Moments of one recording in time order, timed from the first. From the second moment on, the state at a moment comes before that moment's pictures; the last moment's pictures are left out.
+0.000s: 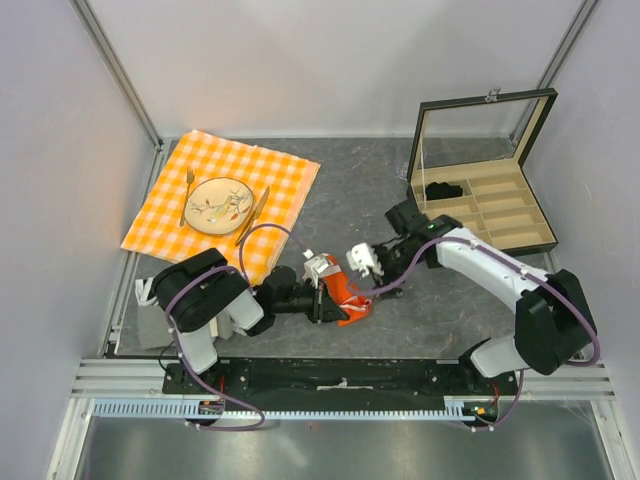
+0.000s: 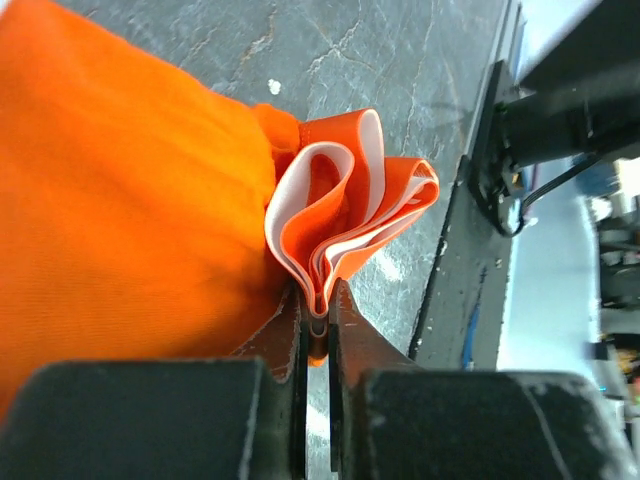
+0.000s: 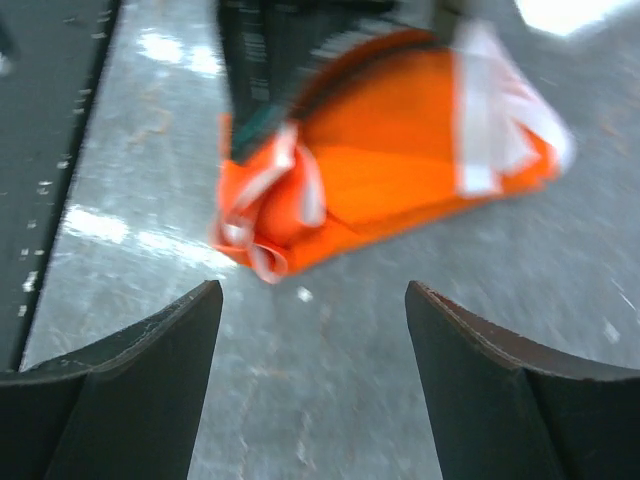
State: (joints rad) left arm -0.84 1.77 0.33 1.06 0.53 -0.64; right arm 0.49 1.43 1.03 -0.80 -0.76 -1.20
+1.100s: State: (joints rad) left arm -0.71 1.91 0.25 1.29 0.61 -1.02; right arm 0.91 1.61 0.87 -0.44 -0.37 -1.18
